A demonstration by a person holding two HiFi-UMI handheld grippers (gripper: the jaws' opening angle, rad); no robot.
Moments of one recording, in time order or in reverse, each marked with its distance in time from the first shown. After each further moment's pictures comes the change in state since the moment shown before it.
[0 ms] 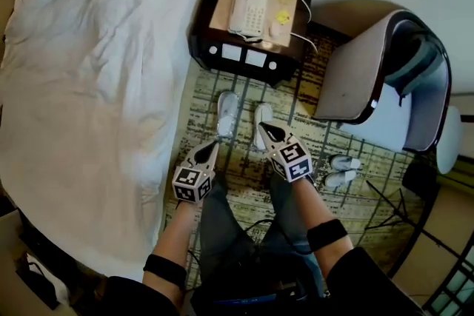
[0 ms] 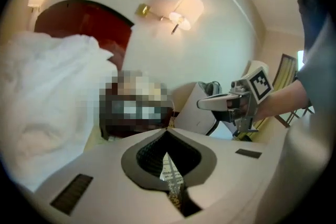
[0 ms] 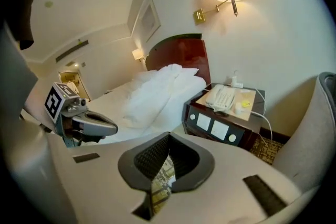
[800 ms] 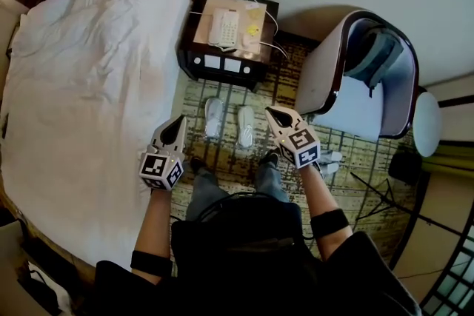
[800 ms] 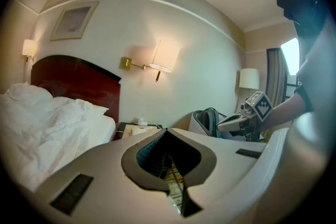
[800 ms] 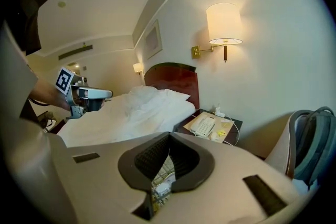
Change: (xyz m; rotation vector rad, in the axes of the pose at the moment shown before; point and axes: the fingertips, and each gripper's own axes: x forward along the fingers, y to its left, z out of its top) left arm -0.131 -0.088 0.206 0.235 -0.286 0.059; right arm -0.186 -0.009 0.112 -0.081 -0.137 -0.080
